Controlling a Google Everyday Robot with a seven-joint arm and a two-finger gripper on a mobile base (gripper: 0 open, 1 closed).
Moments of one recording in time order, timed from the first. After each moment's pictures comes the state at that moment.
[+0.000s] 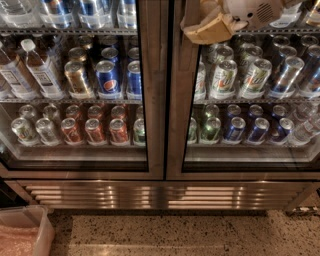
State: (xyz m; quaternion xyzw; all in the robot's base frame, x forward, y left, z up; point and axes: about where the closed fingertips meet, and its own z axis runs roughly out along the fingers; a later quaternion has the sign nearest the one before) arm 0.543 -0.066 1.049 -0.68 0.58 0.17 0.42
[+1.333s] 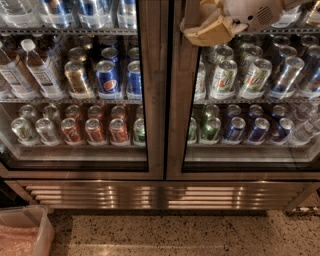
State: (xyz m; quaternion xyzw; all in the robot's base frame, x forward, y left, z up) arm 0.542 -0.067 1.044 -0.68 0.57 0.18 0.42
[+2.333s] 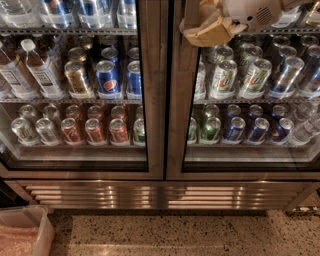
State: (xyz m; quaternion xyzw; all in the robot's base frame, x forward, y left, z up) arm 0.543 -0.065 1.043 -0.68 0.57 0.18 0.42
